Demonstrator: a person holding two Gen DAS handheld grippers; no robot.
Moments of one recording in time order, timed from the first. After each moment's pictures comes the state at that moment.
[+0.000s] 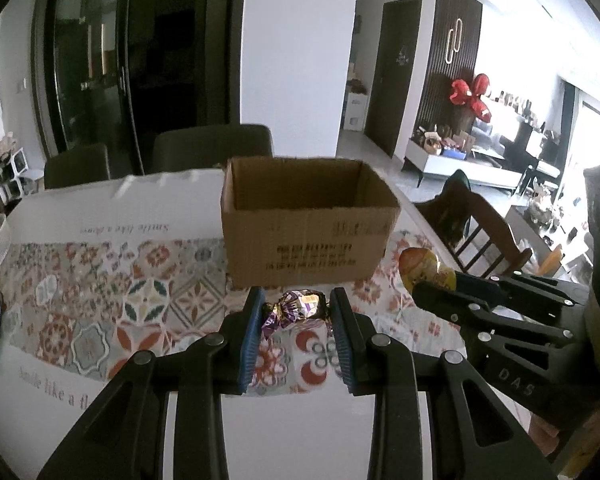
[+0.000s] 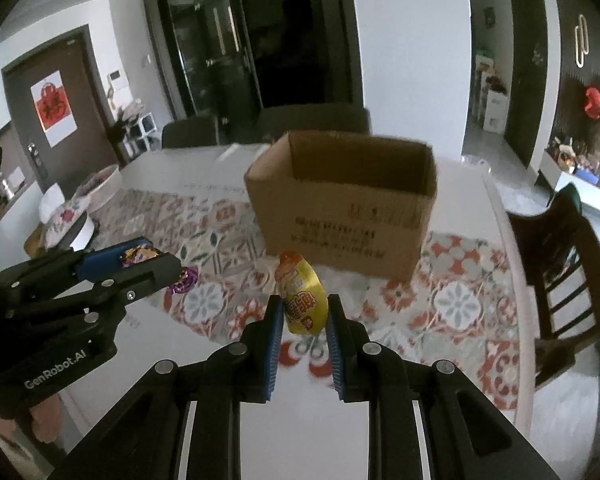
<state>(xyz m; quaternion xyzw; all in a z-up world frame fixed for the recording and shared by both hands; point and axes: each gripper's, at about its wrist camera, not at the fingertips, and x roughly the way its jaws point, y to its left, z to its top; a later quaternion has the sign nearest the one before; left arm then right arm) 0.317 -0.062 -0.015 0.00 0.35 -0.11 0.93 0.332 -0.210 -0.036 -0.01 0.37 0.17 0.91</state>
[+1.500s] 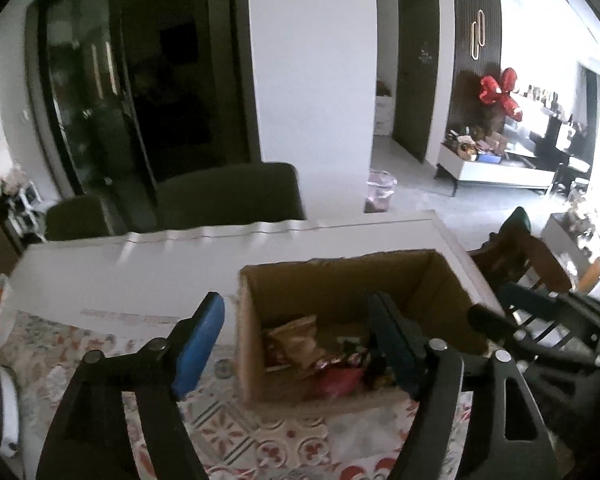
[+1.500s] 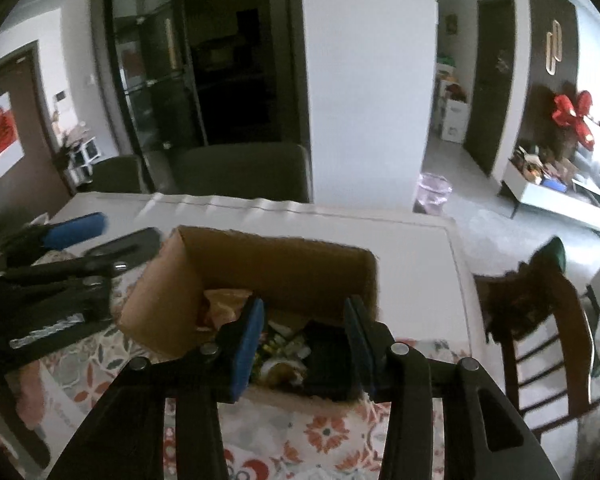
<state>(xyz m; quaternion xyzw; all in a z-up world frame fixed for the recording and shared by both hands) 0.499 -0.083 0.005 0.05 0.34 -0.05 0.94 0.497 -0.238 -0.010 -0.01 0.37 0.08 0.93</state>
